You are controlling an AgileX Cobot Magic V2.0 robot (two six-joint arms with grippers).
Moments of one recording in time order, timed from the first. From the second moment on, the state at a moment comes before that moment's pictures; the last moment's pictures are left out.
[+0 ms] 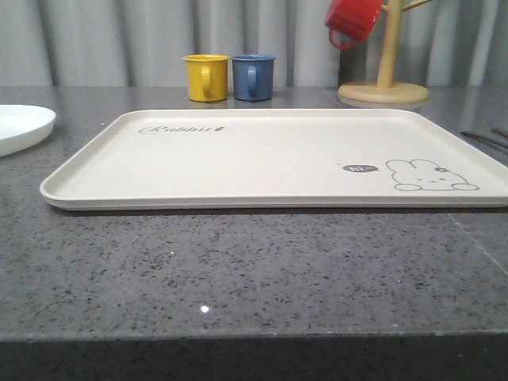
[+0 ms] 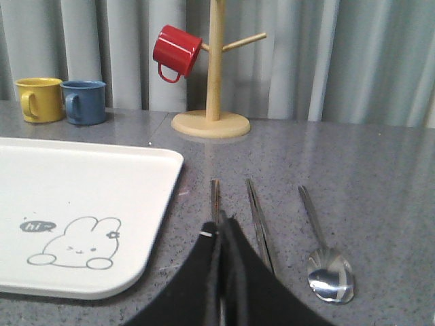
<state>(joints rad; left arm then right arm) 0.00 0.00 -0.01 0.05 -0.06 0.01 0.02 -0.01 -0.05 0.04 0.09 -0.03</state>
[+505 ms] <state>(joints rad) 0.00 0.21 -0.63 0.05 0.50 0.01 0.02 0.25 -0.65 0.04 0.64 -0.03</state>
